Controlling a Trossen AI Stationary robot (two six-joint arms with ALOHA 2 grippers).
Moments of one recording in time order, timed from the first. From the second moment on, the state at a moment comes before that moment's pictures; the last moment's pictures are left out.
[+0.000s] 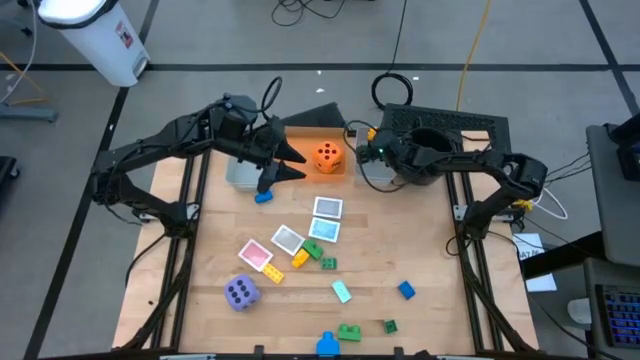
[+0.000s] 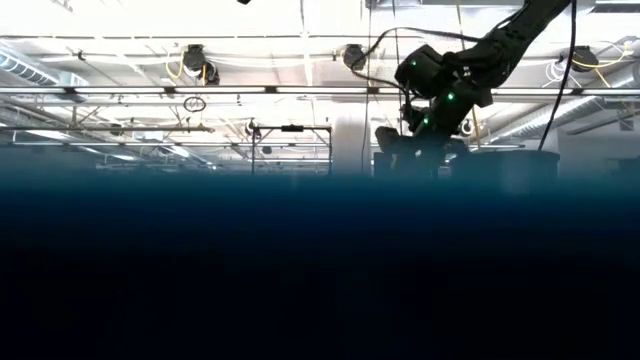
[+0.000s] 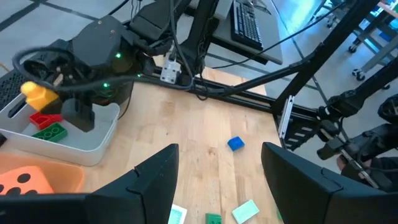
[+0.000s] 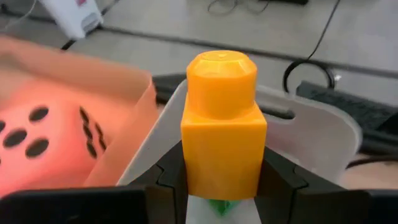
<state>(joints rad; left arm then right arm) 0.25 1.37 1.62 -0.69 0.38 -0.17 -0.50 1.54 0.83 0.03 0.53 0.54</state>
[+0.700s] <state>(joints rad) 0.25 1.37 1.61 -0.68 0.36 -0.19 -0.53 1.54 0.83 0.01 0.41 0.47</state>
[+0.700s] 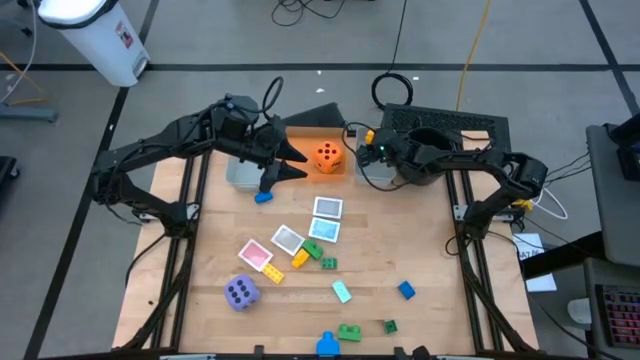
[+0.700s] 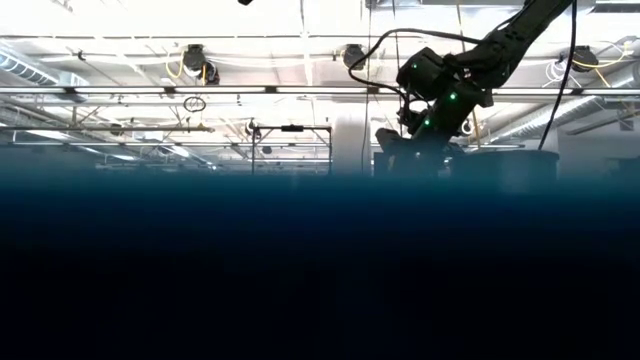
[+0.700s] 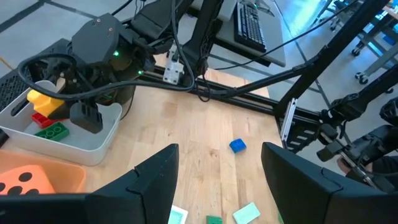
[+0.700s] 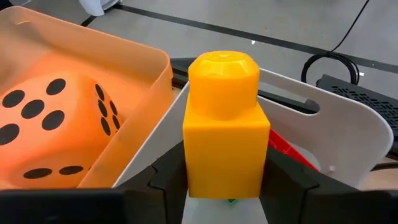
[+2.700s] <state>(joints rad) -0.12 1.35 0.99 -0.06 0.37 -0.53 0.17 1.35 0.59 0.77 0.32 0.88</state>
